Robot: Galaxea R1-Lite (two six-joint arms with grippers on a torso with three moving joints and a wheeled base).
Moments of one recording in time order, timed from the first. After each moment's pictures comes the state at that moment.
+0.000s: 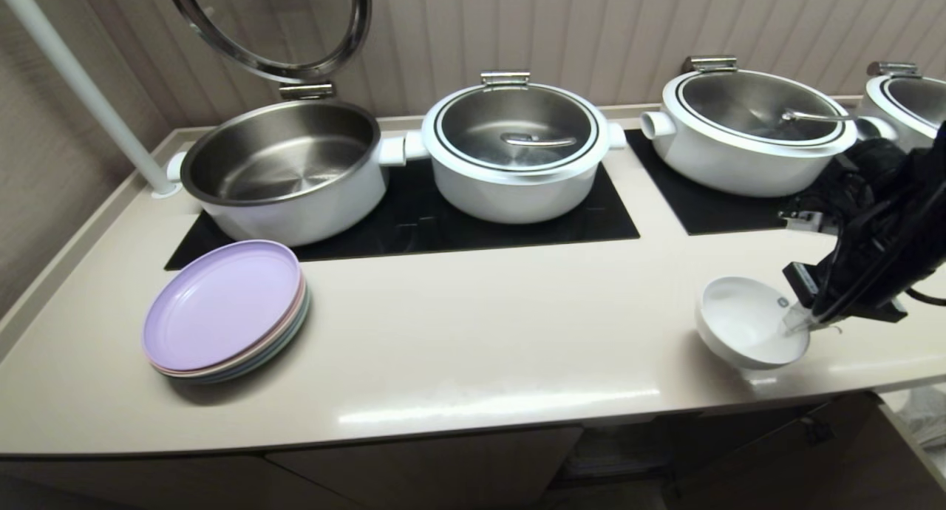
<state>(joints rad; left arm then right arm) 0.00 0.00 0.00 0.00 0.01 -0.03 -0.06 1.88 -1.65 1.00 0.16 0.03</state>
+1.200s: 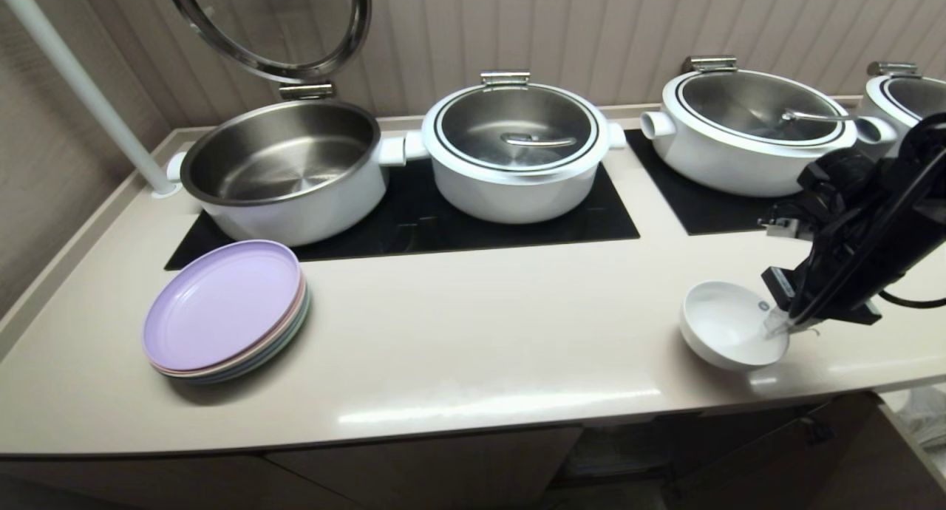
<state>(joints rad) 0.00 0.00 0.00 0.00 0.01 -0.03 -0.03 1.92 -1.66 0.98 0.16 0.06</state>
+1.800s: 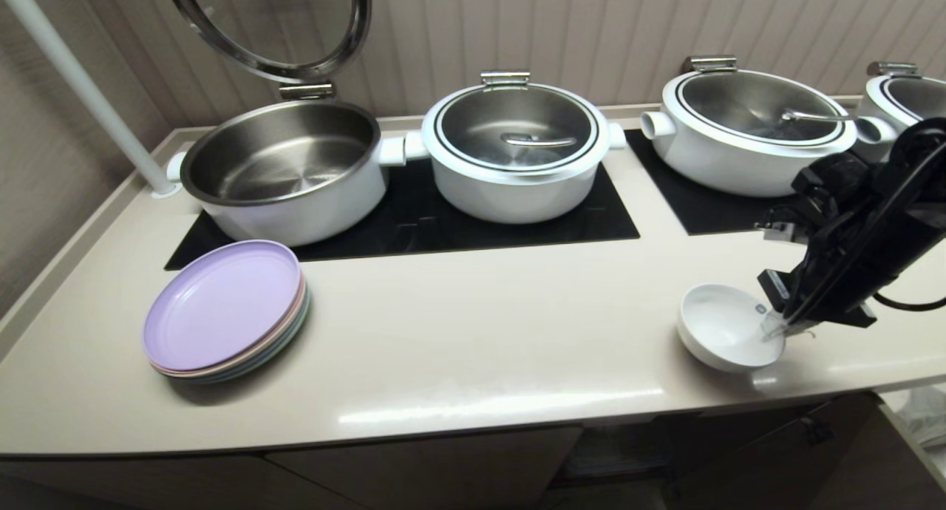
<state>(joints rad) 0.00 0.00 0.00 0.00 0.01 -0.03 -0.03 1.94 -1.66 0.98 0.16 0.07</state>
